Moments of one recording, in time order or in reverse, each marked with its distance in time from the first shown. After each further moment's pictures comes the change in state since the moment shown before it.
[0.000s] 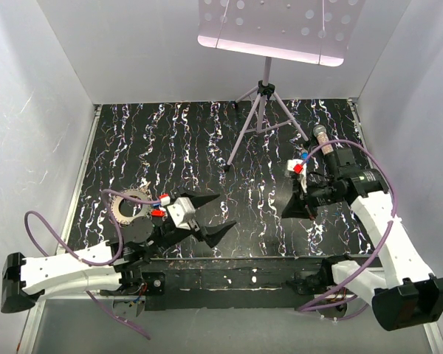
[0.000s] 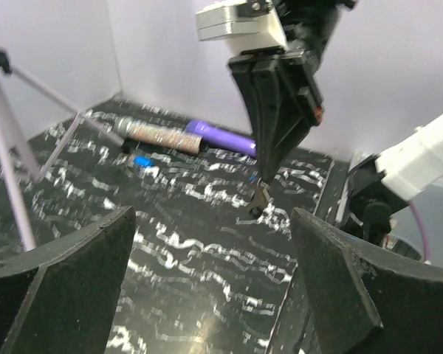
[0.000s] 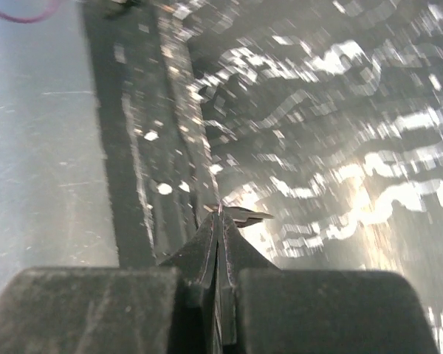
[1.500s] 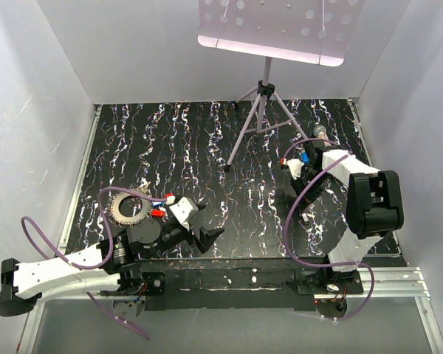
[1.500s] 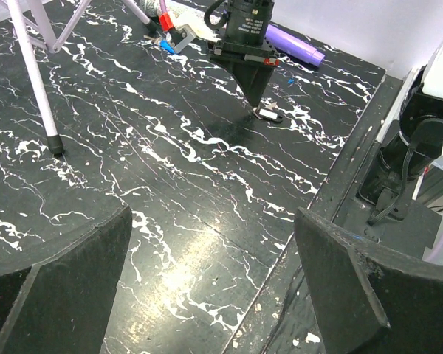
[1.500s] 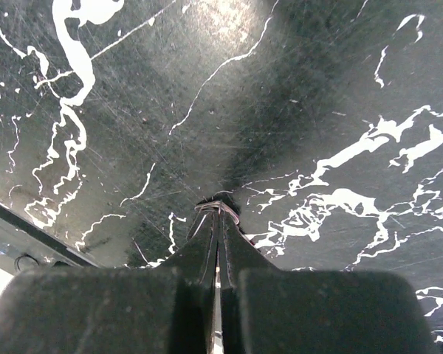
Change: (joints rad) left arm 0.001 -0.126 0.031 -0.505 -0.151 -0.127; right arm -0.143 0.661 0.014 0.270 0.749 0.235
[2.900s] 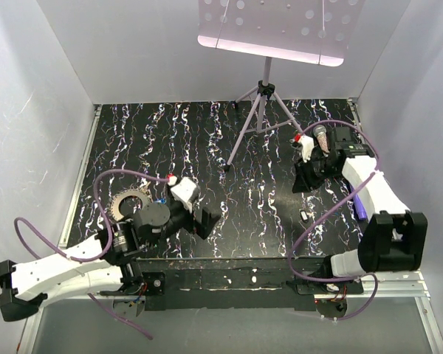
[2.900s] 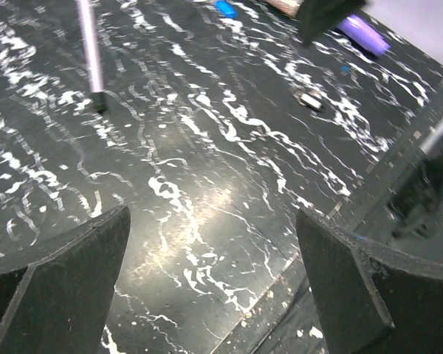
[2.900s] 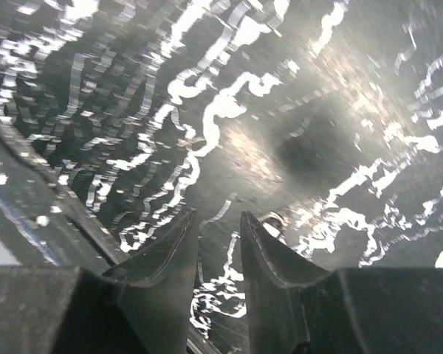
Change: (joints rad) left arm 0.057 0.107 0.172 -0.217 -0.059 -0.088; right arm -0.051 -0.259 0.042 0.006 -0.261 0.038
